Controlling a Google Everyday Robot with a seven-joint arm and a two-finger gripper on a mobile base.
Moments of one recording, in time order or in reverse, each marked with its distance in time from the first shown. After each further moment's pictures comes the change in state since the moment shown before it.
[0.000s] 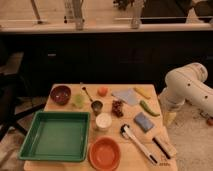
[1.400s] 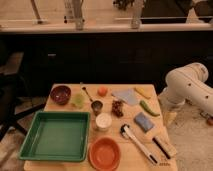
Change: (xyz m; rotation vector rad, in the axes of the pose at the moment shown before) arm 0.000 0.001 -0.001 0.003 -0.013 -0.028
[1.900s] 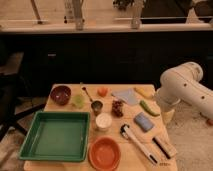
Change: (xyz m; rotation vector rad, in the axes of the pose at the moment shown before) arm -0.036 -0.003 -0.010 0.033 -0.014 -0.514
